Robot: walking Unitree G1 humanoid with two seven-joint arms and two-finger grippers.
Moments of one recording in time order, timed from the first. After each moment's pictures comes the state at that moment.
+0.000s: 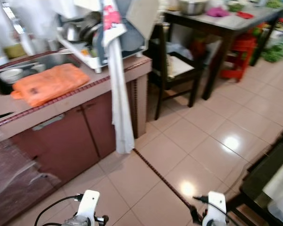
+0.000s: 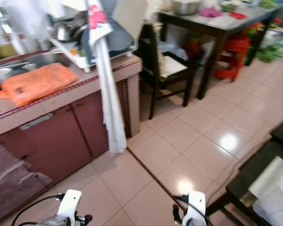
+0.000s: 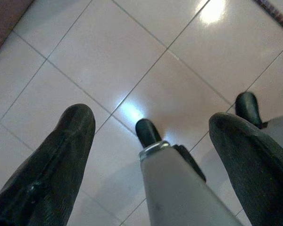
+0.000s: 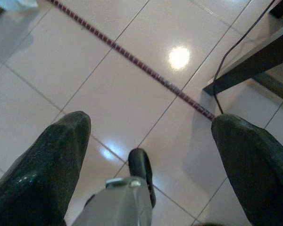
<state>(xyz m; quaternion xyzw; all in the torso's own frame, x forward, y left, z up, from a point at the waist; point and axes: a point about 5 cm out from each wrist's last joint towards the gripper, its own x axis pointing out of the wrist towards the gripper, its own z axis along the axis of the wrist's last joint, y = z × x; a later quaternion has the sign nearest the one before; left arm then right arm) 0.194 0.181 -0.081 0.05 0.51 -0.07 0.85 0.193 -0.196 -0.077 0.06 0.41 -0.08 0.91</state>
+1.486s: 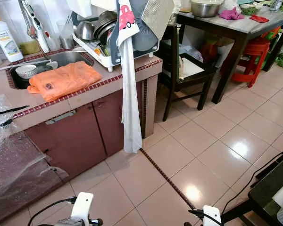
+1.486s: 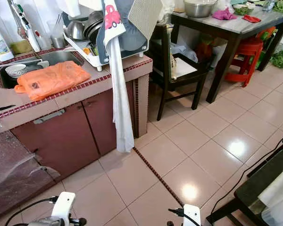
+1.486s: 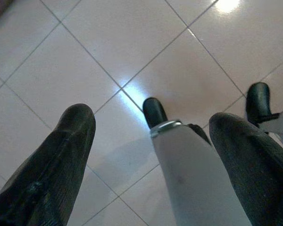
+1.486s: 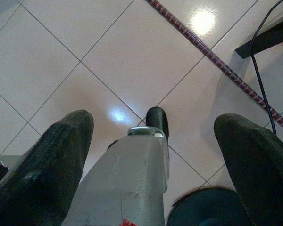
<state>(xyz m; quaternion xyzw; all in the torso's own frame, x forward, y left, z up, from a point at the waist) 0.189 0.198 -0.081 0.04 0.55 -0.05 0.83 0.158 -0.183 -0.096 0.08 0.49 -0.06 0.87</state>
